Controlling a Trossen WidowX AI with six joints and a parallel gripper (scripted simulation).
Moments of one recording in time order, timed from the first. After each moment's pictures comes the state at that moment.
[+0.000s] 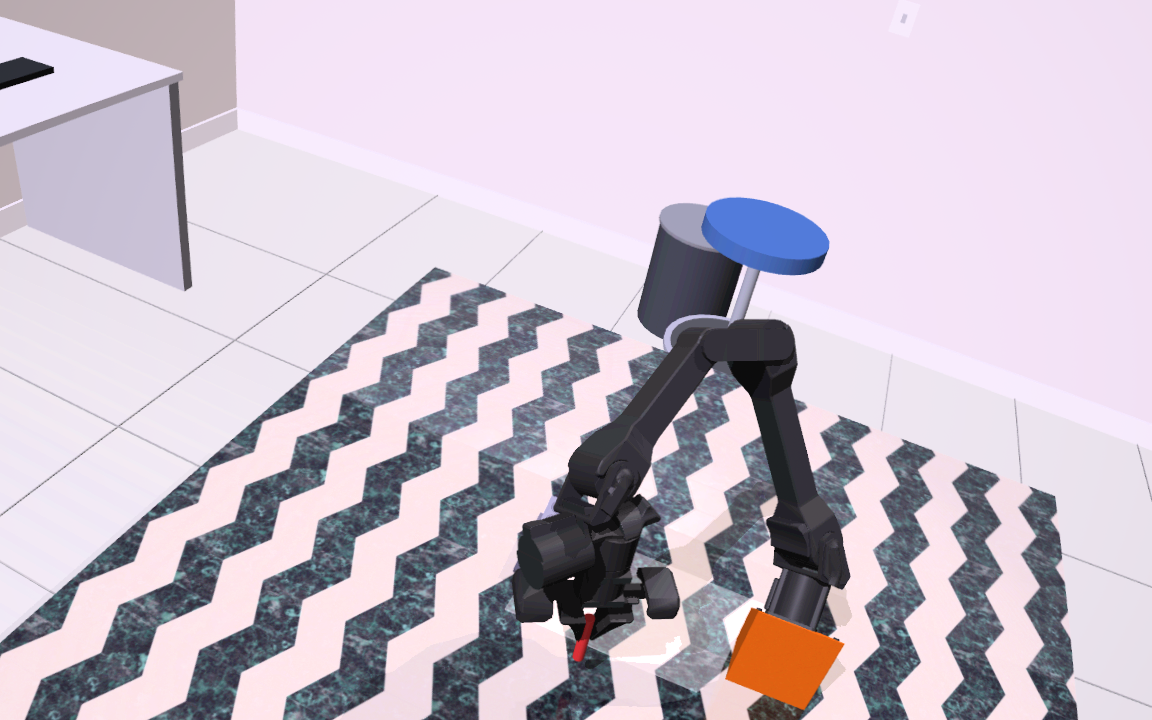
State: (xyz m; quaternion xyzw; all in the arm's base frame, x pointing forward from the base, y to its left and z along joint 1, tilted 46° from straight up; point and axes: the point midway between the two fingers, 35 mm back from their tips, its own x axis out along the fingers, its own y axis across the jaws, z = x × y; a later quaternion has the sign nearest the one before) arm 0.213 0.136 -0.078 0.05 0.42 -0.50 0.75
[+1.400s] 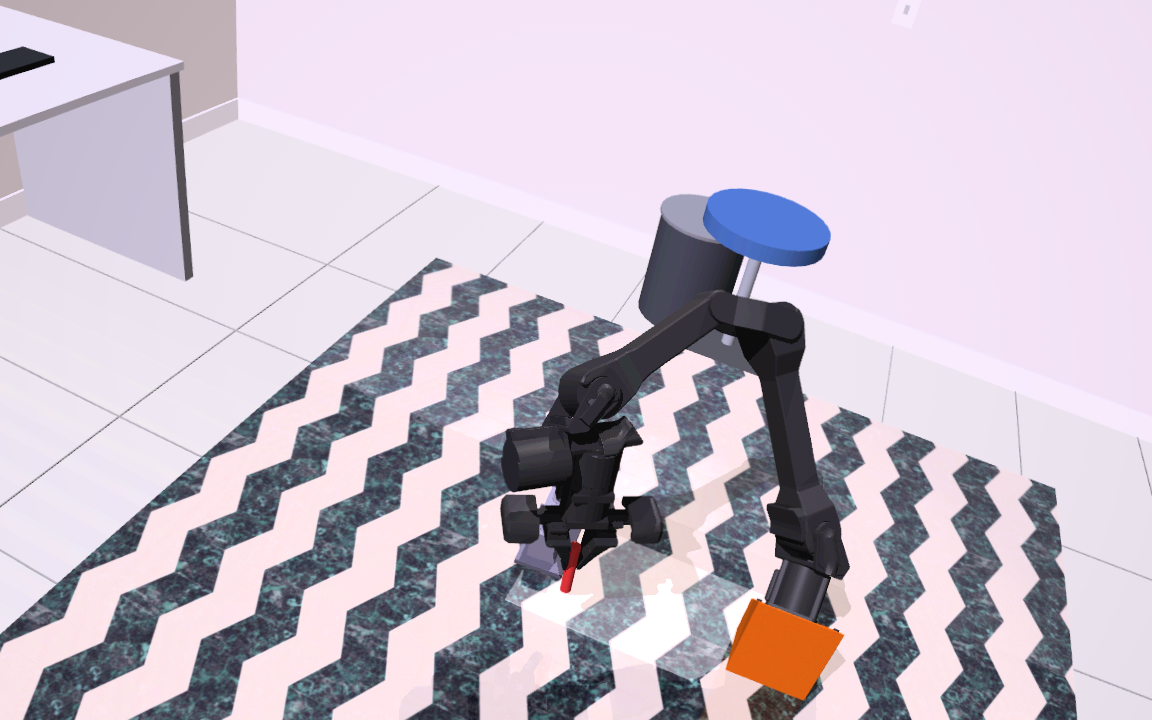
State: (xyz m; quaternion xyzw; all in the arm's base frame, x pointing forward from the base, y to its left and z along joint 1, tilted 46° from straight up) arm 0.259 0.131 -0.016 0.07 0.44 -0.50 0.74
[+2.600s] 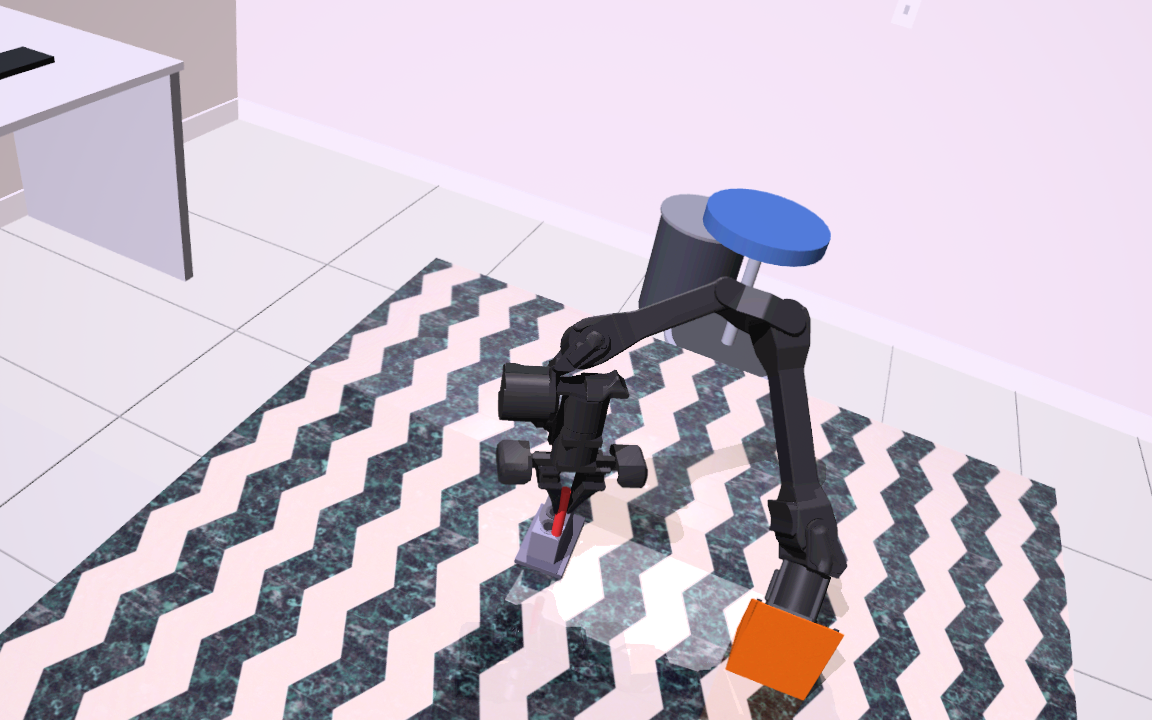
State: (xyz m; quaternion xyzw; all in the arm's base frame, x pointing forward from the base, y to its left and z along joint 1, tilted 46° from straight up) arm 0.314 0.078 0.044 0.07 0.43 -0.50 0.75
